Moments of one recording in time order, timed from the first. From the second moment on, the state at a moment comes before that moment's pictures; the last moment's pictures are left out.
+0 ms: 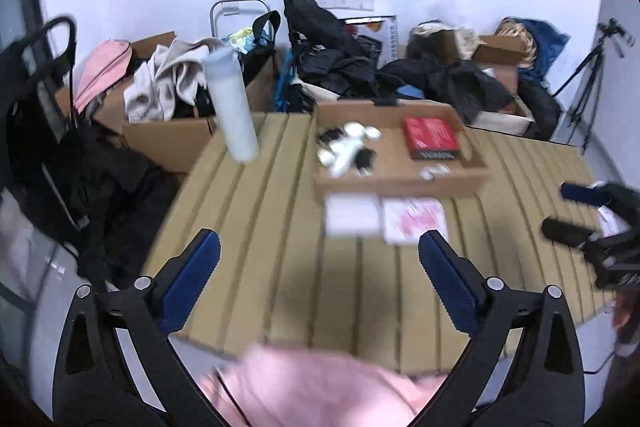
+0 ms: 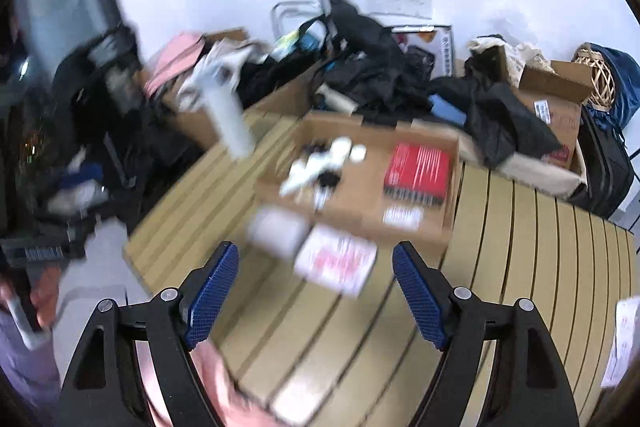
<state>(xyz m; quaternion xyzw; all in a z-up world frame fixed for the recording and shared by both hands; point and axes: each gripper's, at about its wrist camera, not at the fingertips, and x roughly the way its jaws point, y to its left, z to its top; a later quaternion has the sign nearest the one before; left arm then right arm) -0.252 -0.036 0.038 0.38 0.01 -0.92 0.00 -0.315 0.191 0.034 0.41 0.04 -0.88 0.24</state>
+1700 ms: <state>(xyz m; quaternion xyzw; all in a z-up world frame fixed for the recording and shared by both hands) -0.367 0.034 -0.152 0.51 0.11 -0.84 -0.14 -0.410 0.228 -0.161 0.48 -0.14 -0.84 0.20</state>
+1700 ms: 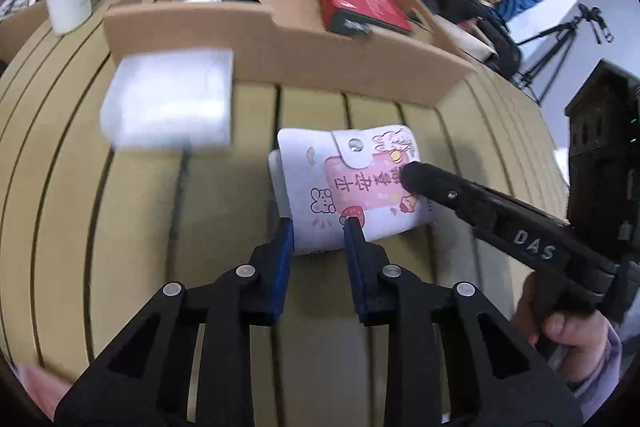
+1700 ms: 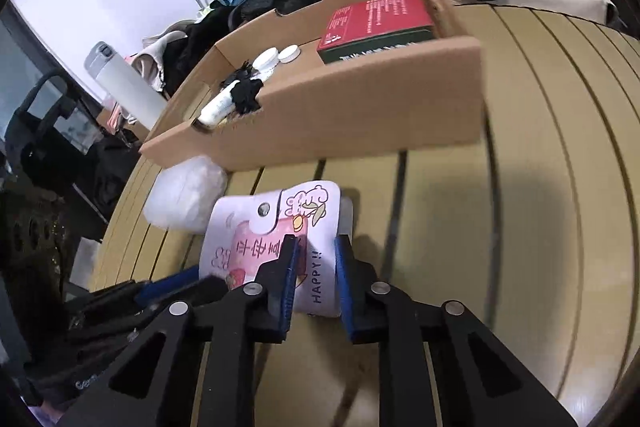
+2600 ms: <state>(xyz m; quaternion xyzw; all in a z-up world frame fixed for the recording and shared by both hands) -0.301 0.048 -0.162 0.53 0.12 -0.83 -0.15 -0.316 0.236 -0.154 0.49 -0.08 -0.85 0.18</state>
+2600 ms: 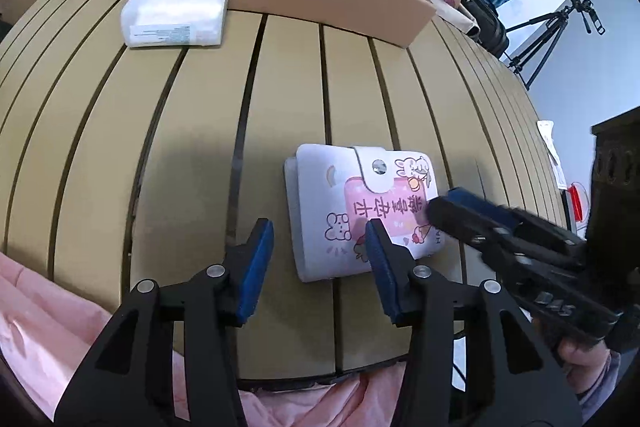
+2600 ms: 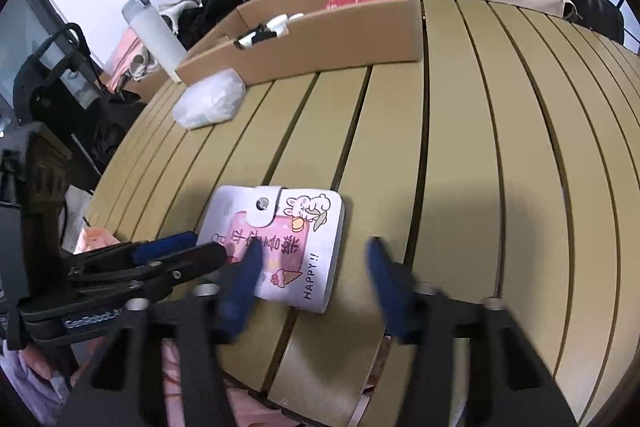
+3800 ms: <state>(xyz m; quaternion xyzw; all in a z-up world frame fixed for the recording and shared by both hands) -0.551 0.095 -0.149 0.55 0.11 -0.81 -0.16 -0.566 0.229 -0.116 0.51 0.02 -0.85 0.08</state>
